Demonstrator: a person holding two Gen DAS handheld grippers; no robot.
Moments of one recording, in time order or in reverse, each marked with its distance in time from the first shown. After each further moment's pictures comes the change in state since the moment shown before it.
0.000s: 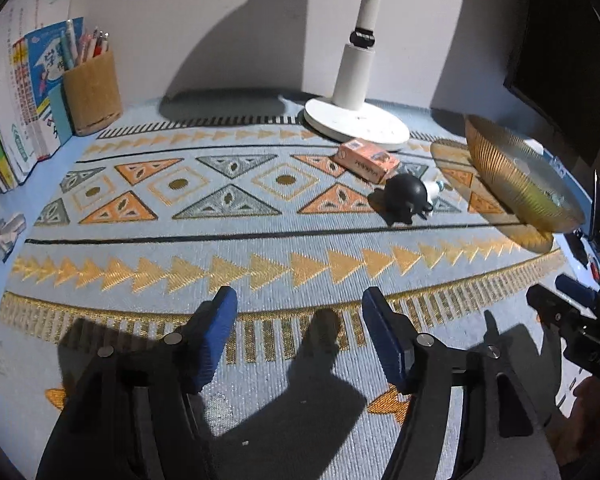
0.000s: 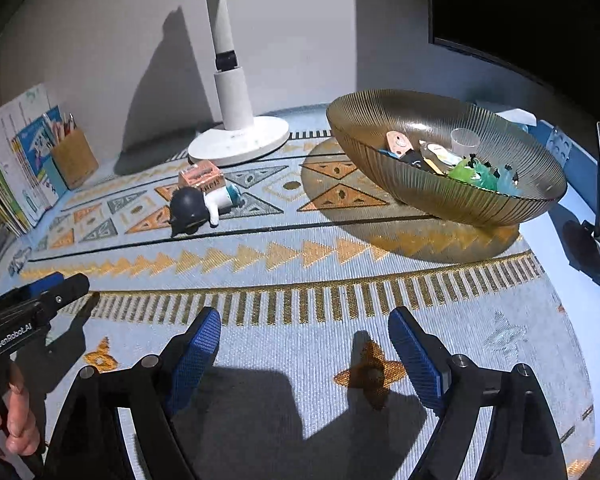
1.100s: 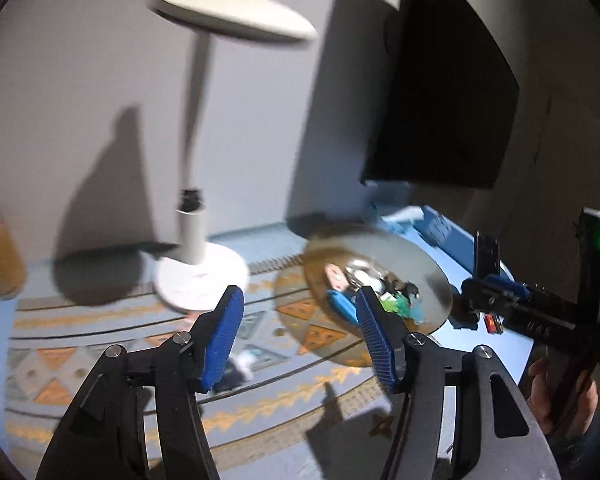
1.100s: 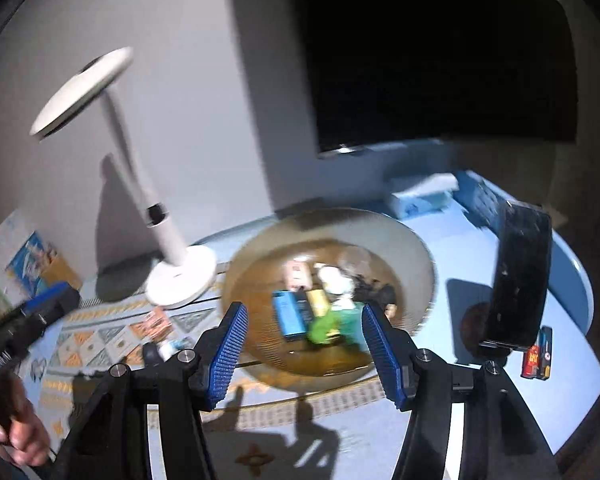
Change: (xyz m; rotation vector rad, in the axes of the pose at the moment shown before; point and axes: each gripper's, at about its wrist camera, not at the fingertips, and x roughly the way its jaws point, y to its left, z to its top) left arm -0.098 -0.114 0.126 0.167 -0.236 -0.310; right arm -0.107 -0.091 0.109 0.132 -0.166 -0.043
